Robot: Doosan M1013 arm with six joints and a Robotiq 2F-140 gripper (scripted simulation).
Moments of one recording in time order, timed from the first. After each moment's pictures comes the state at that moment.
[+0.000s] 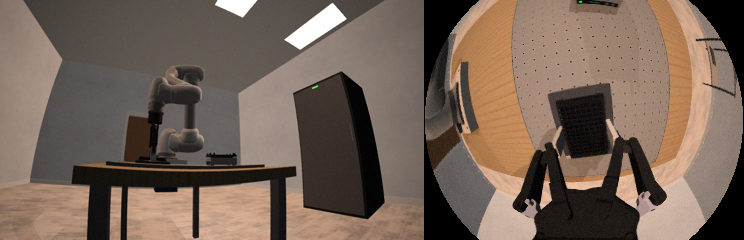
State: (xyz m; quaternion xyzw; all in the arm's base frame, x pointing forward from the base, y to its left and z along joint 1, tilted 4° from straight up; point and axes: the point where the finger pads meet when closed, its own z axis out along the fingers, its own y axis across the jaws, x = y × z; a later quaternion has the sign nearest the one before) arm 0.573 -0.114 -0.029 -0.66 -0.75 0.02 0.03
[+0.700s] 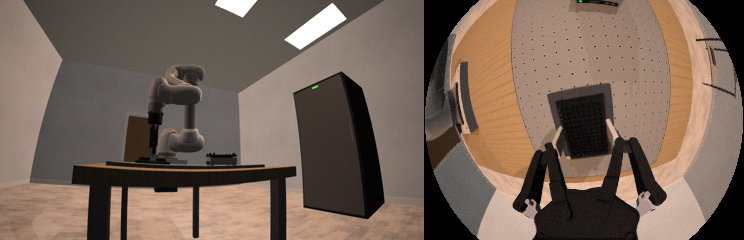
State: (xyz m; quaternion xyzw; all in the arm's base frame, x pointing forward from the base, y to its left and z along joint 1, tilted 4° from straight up) arm 0.573 -0.114 -0.032 -0.66 -0.75 0.02 0.03
